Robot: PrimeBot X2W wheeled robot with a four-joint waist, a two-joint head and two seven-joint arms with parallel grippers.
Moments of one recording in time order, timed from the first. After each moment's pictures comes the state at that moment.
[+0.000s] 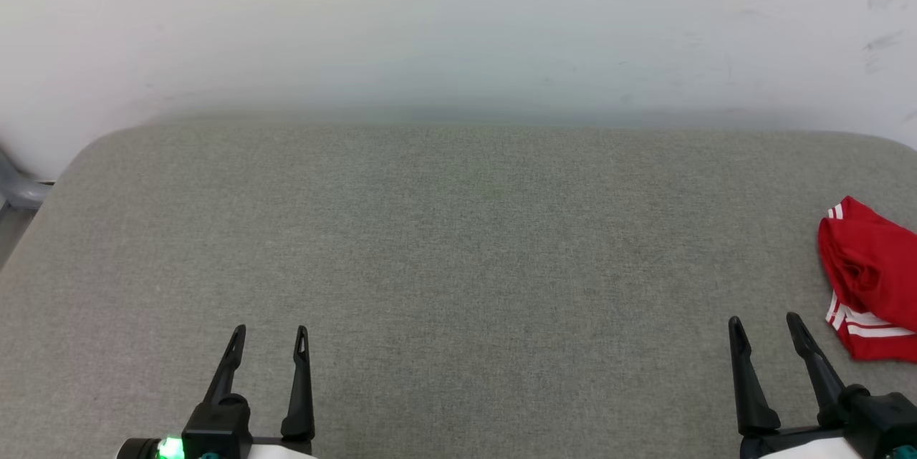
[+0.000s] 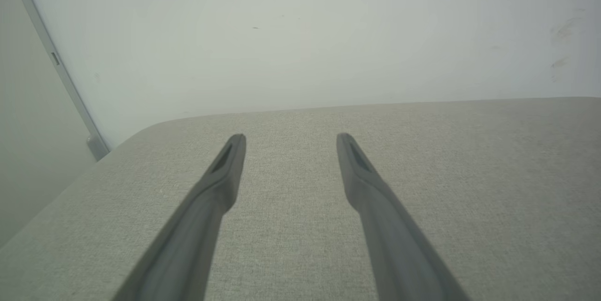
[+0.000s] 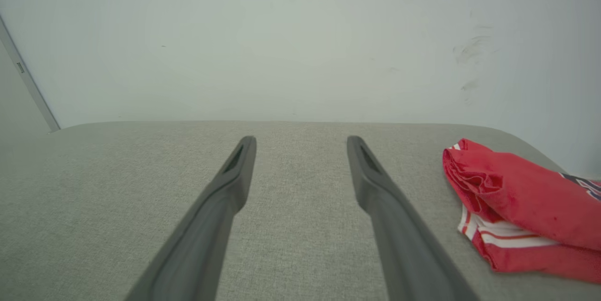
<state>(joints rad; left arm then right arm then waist) 0.12 0.10 -0.08 0.02 -0.04 0.07 -0.26 0.14 -0.05 -0.06 -0.02 0.12 0.13 -0.23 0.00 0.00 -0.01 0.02</state>
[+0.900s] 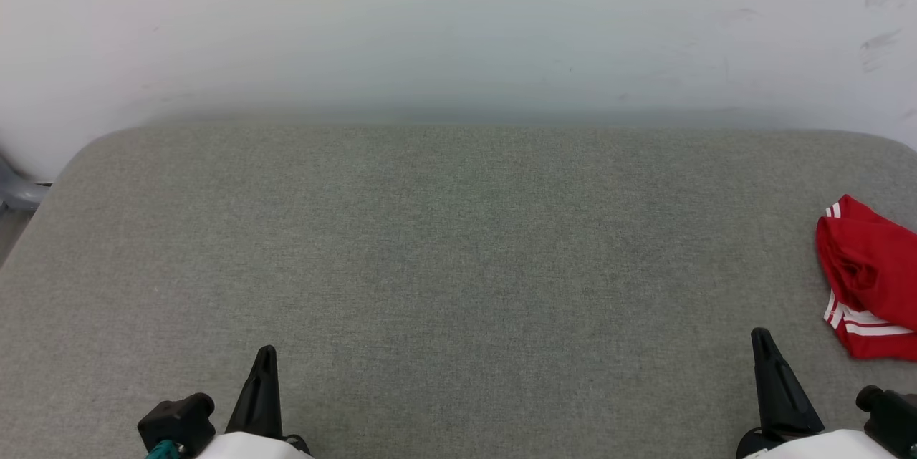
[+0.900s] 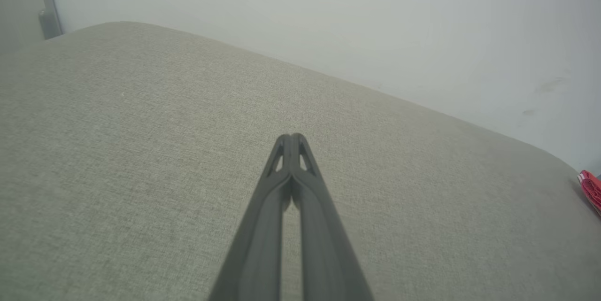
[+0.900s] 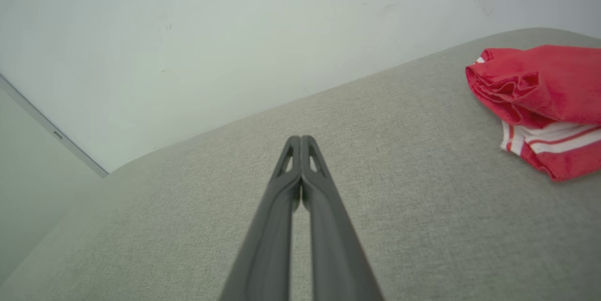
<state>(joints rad) 0.10 0.08 -0.05 0.12 -0.38 0.02 -0.19 0.12 -0.06 -0.04 0.08 0.45 0.13 -0.17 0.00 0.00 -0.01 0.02</state>
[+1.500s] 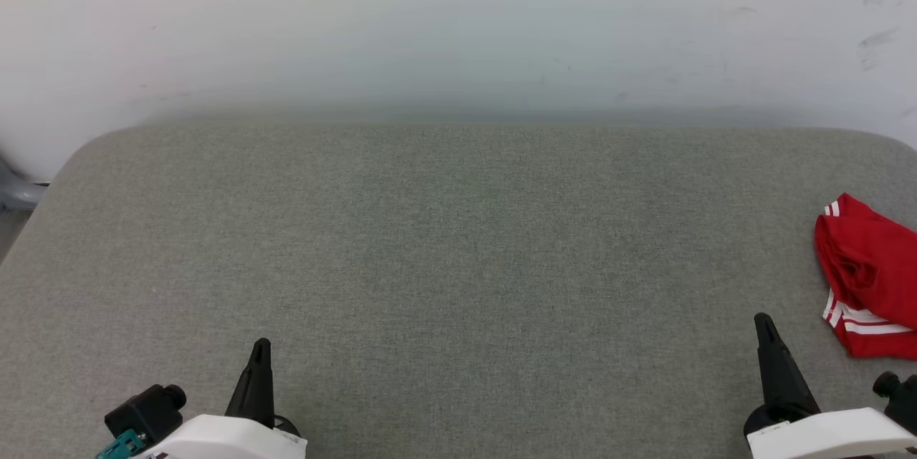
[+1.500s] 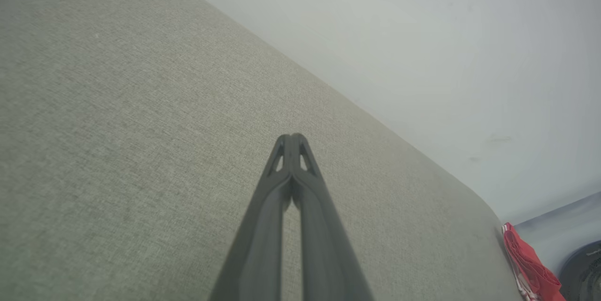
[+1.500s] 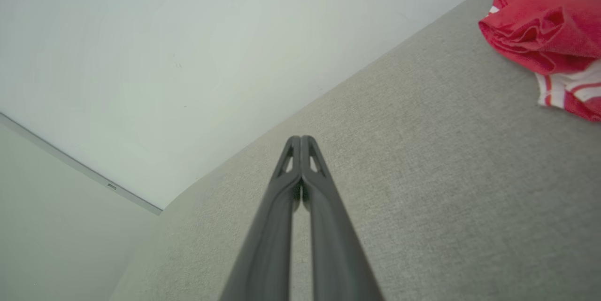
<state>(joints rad) 0.05 0.08 -0.02 0.15 -0.68 -0.01 -0.12 0.07 -0.07 -0.04 0.12 0.75 0.13 -0.12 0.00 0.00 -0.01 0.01</state>
